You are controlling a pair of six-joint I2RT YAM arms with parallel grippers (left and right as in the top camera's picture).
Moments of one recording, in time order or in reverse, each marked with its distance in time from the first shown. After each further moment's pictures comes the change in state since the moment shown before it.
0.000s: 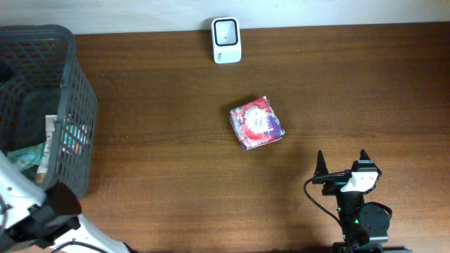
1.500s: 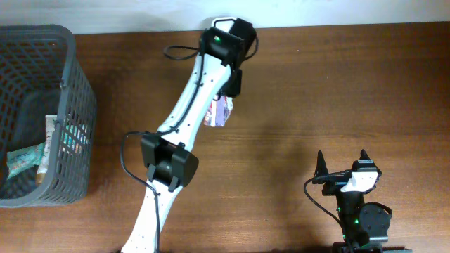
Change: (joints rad) left arm -1.112 0.558 0.108 0.018 -0.172 -0.060; right arm 0.000 0.000 0.000 0.000 0.000 0.000
